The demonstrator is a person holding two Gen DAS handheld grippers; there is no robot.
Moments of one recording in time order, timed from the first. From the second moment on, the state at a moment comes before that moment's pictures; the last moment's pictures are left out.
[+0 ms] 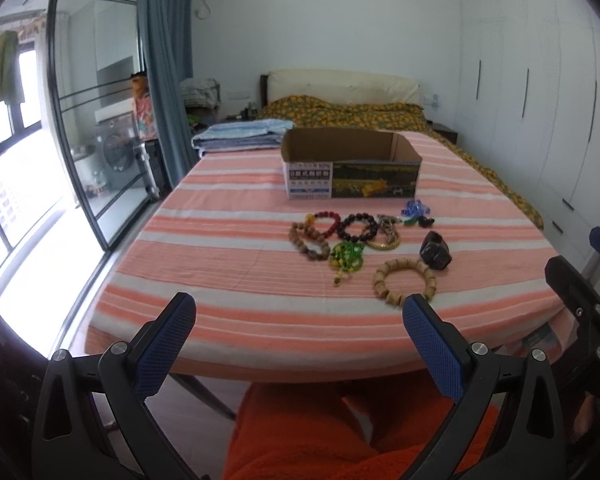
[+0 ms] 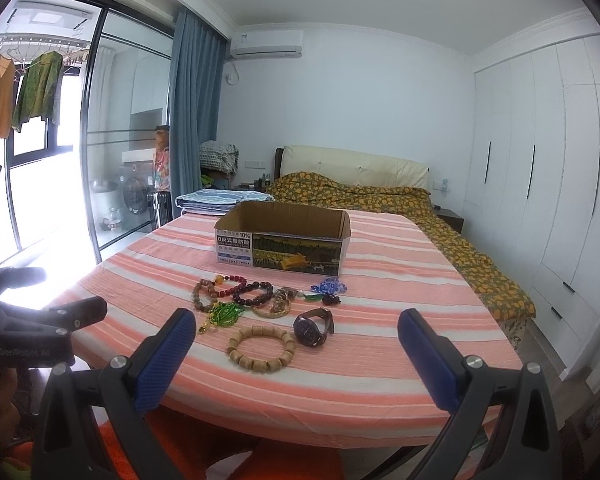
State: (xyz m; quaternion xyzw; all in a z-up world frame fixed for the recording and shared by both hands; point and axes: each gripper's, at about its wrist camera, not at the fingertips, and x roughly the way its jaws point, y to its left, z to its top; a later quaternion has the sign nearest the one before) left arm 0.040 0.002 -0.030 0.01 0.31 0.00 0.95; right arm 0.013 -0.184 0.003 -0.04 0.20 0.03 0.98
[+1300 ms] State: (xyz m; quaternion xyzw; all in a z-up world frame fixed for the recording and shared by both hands) left arm 0.122 0.012 -0.069 -0.02 0.36 -0.03 0.93; right arm 0.094 -0.198 -0.050 -0.03 0.30 0.04 0.95
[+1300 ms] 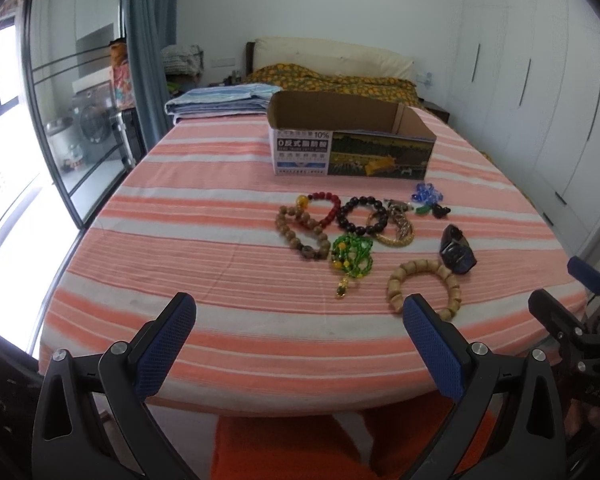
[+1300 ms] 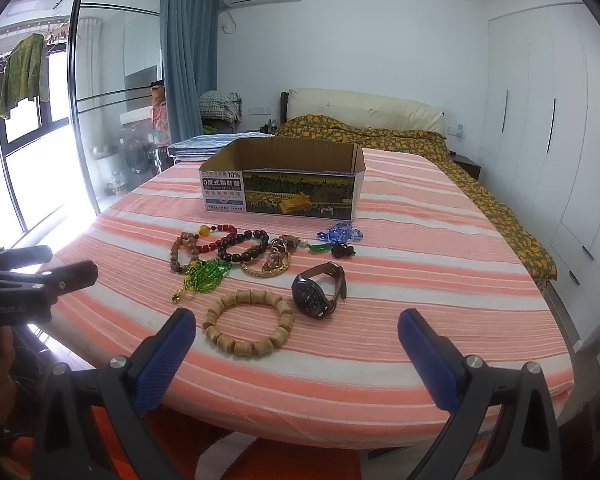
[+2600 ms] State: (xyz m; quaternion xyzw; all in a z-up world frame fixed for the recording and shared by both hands) left arm 0.236 0.029 -0.113 -0.04 0.43 0.00 0.90; right arm 0.119 -0.214 -0.074 0.02 0.34 0.05 0.94
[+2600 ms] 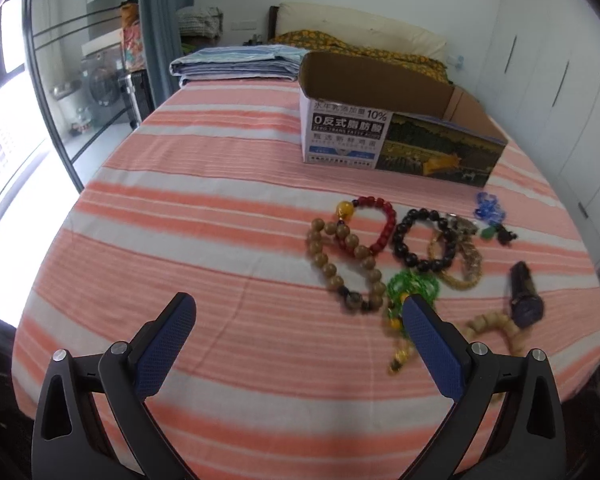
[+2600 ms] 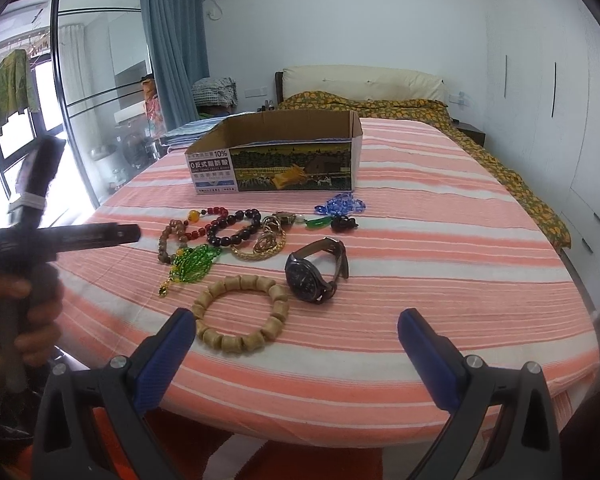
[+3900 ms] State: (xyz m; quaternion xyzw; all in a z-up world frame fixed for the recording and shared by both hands) left arm 0.260 0.051 -0.162 -0.01 0.48 0.03 0.88; right arm 0.205 -0.246 -0.121 0.05 0.44 0.07 0.90
